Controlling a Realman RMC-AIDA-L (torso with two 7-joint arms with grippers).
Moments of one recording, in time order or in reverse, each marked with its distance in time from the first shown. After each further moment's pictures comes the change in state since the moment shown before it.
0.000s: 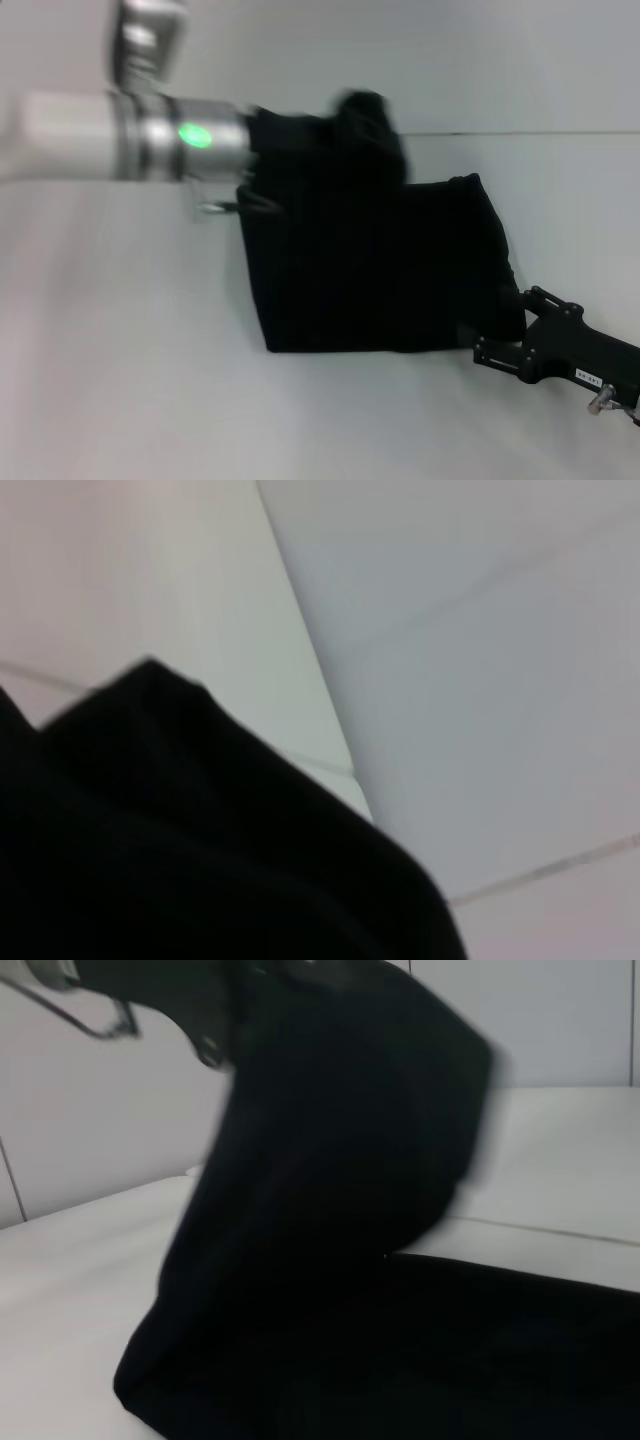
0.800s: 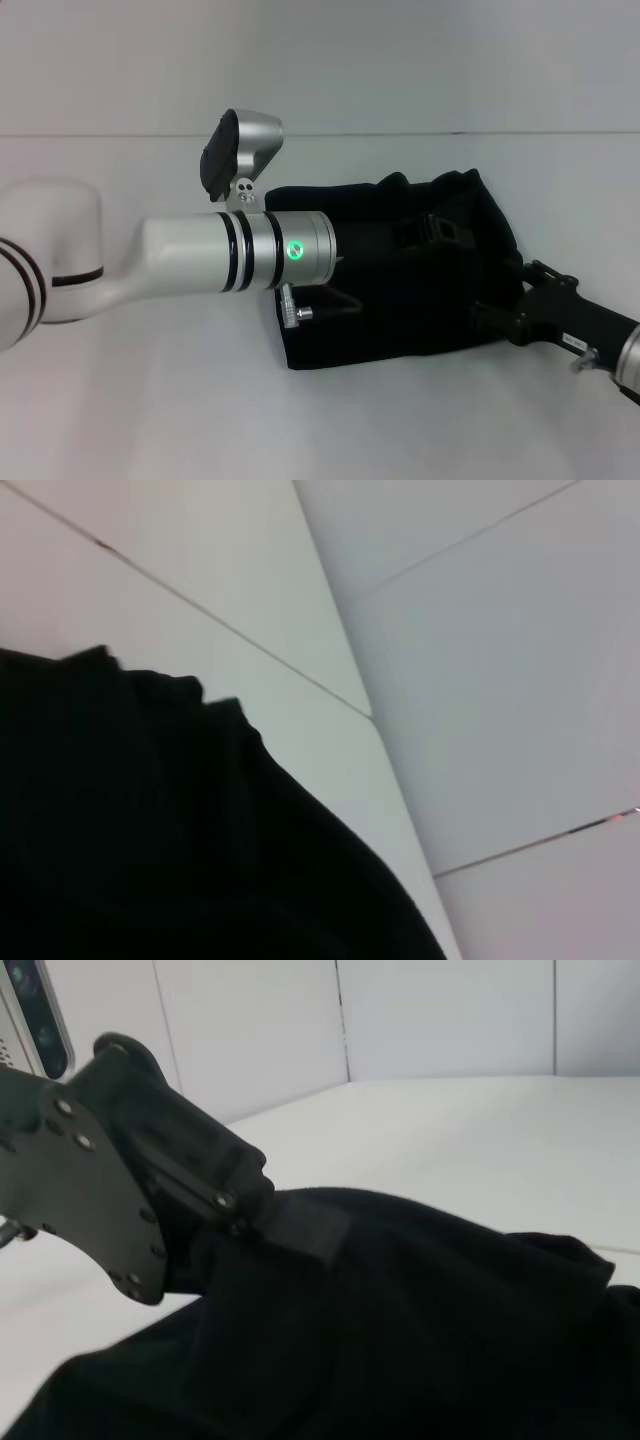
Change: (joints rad) left arm -0.003 -0.061 0.047 -0.379 -0.167 -0.294 0.314; right arm 0.071 0.002 0.021 0.050 0.058 0.146 -0.002
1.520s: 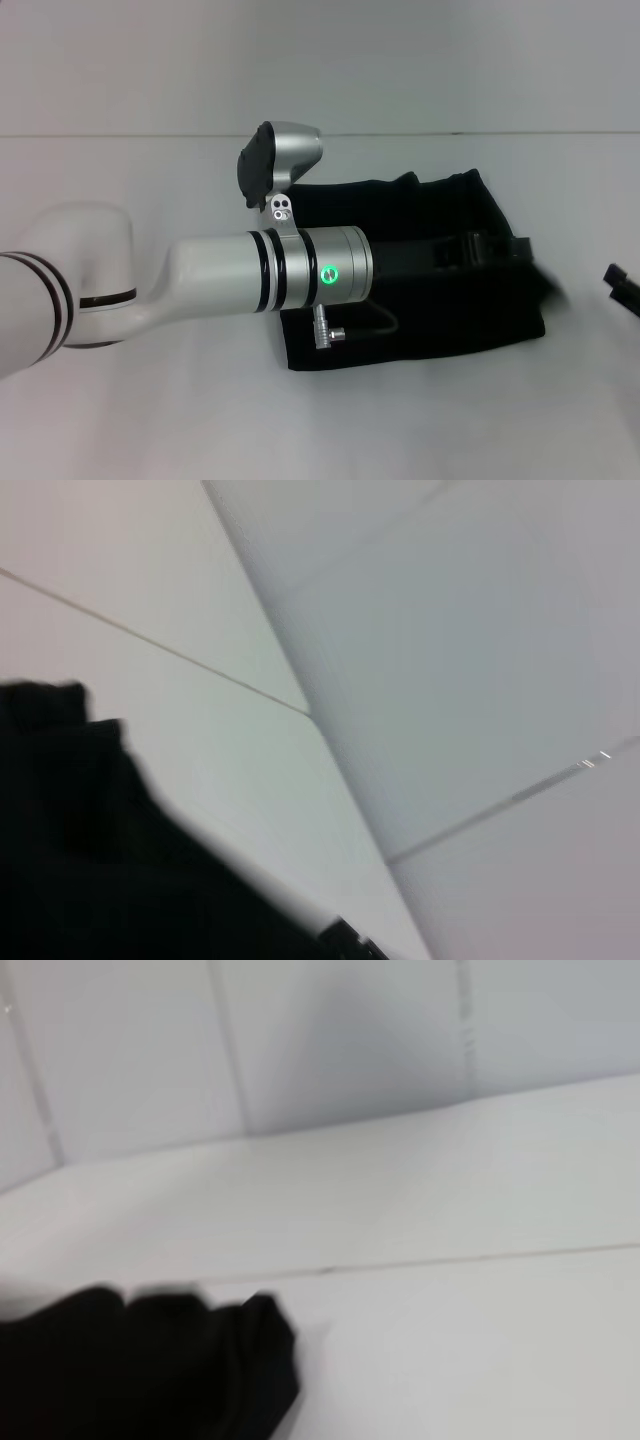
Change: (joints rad) left arm -0.030 -0.003 -0.006 -0.129 -0.101 0.002 0.262; right arm -0.136 -0.005 0.378 -0.041 0.000 -0.001 -0.005
